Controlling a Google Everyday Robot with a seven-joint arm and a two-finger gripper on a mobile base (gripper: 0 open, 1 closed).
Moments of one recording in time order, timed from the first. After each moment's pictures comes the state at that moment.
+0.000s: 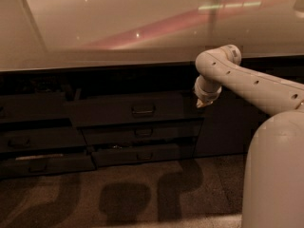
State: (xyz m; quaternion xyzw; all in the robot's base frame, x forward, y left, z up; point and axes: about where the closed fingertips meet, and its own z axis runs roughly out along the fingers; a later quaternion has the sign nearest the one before) arm 0.716 -0.225 0.636 -0.77 0.62 -0.12 0.08
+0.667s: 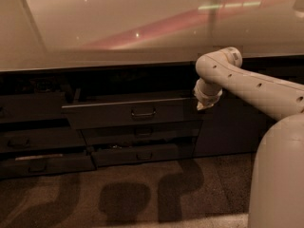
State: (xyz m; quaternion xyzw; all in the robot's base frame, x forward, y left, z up) arm 0.704 -0.221 0.636 -0.78 0.61 -0.12 0.08
